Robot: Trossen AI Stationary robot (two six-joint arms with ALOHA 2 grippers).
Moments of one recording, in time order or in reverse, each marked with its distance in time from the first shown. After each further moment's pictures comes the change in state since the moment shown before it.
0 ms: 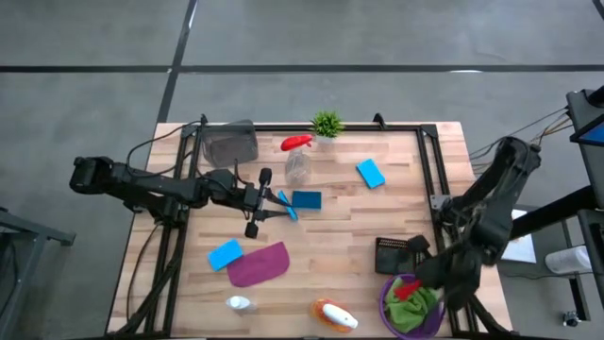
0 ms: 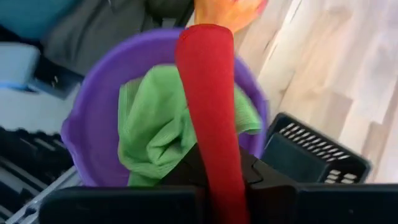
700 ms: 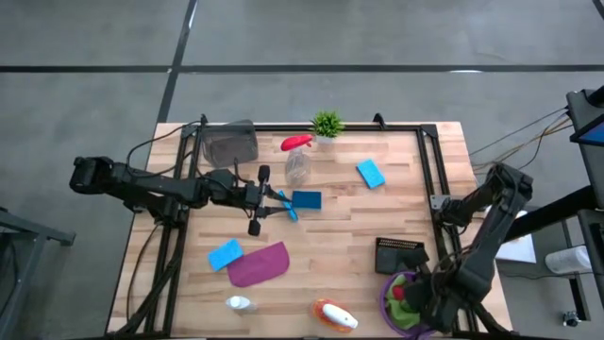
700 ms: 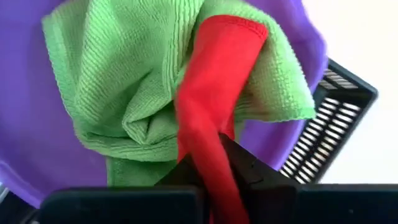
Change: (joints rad) left arm 0.001 -0.001 0.000 -0.006 -0.079 0.003; right arm 0.033 0.391 0.244 -0.333 -0.029 0.131
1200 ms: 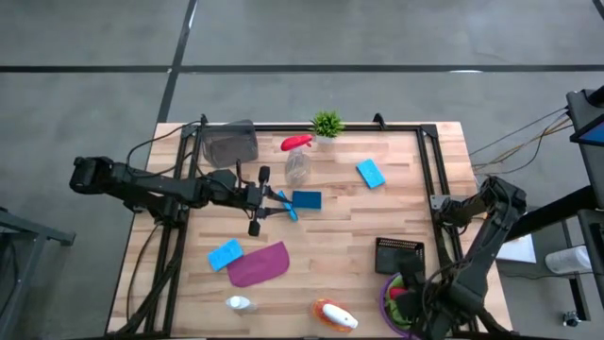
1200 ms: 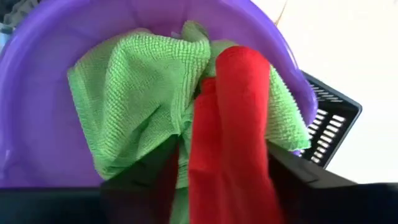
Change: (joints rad) left arm 0.000 0.000 0.000 -0.037 0.000 0.019; right arm -0.015 0.142 0.189 -0.087 0.020 0.026
